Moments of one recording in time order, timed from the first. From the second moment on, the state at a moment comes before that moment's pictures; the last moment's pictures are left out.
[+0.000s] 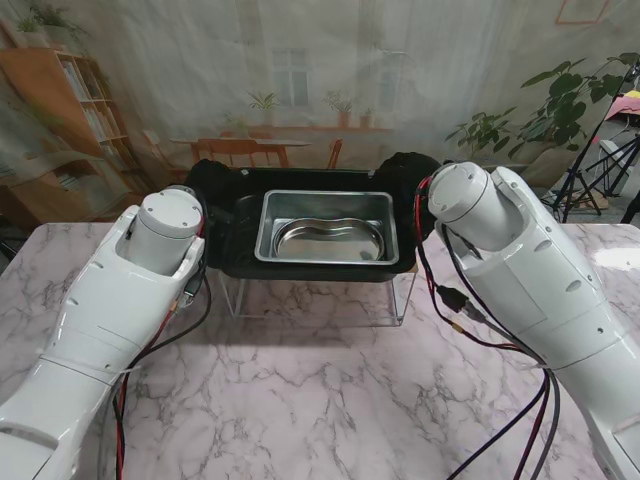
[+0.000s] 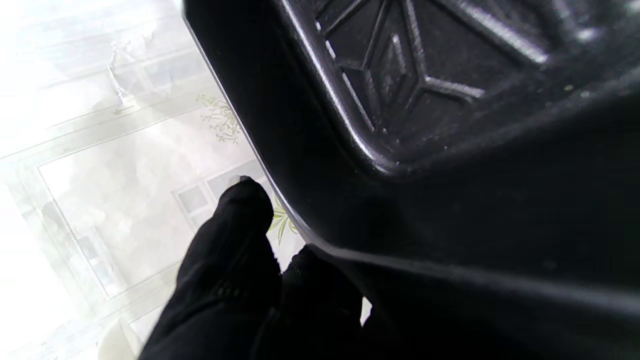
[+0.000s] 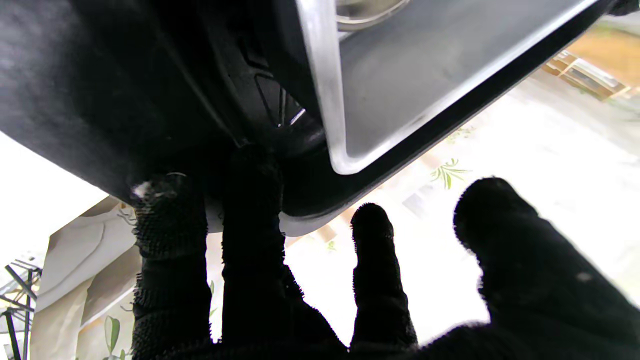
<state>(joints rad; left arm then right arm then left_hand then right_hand) 0.97 -1.26 -1.15 -1.30 0.00 0.52 0.10 -0.88 -1.12 1.00 -1.48 -0.30 0.72 0.31 1.15 -0.18 0.02 0.00 0.49 0.38 0.18 0.40 0.43 0.27 0.20 0.30 0.36 0.34 0.32 0.43 0.11 0.27 0.84 0.43 0.40 -0.33 0.68 -0.10 0.36 -0.08 0.57 0.37 0.49 0.52 0.63 0.44 0.83 0.15 1.09 0.50 0.57 0.36 1.46 0.44</state>
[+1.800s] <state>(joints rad) 1.56 -1.20 -1.49 -1.74 -0.03 -0.12 0.19 -1.65 -1.14 1.45 -1.83 -0.31 -0.23 -0.11 1.10 -0.12 0.01 0.00 0.67 0.19 0.37 0.59 0.67 0.21 0.29 0.38 0.48 0.33 0.34 0.49 0.07 0.29 0.75 0.51 0.40 -0.32 0.67 -0.10 0.47 -0.11 0.58 0.38 0.43 0.06 0.51 0.28 0.43 0.15 0.25 0.21 0.11 0.35 0.78 0.32</state>
